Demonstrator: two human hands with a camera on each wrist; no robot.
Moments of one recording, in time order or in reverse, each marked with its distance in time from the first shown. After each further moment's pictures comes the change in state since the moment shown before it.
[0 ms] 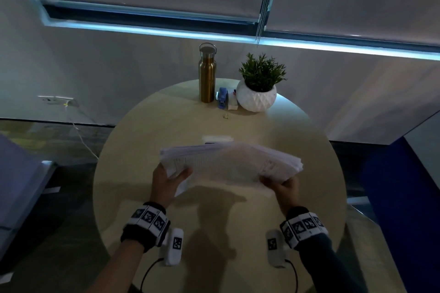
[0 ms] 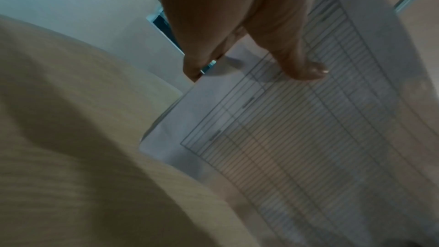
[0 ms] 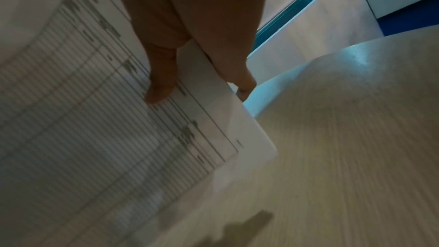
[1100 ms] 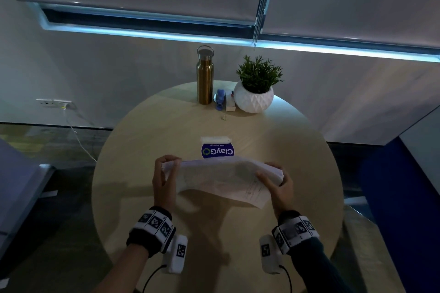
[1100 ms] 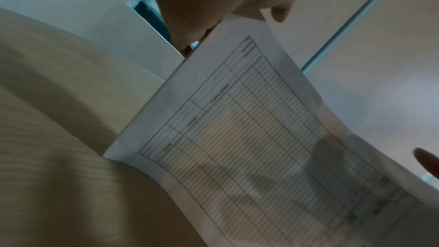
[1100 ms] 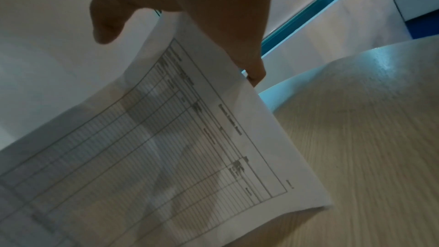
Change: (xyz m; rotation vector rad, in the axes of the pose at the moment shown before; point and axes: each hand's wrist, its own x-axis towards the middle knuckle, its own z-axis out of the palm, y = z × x) left_hand -0.011 -0.009 0.005 -0.021 0.164 0.163; right_hand -0.016 -0.008 0.015 0.041 0.043 -0.013
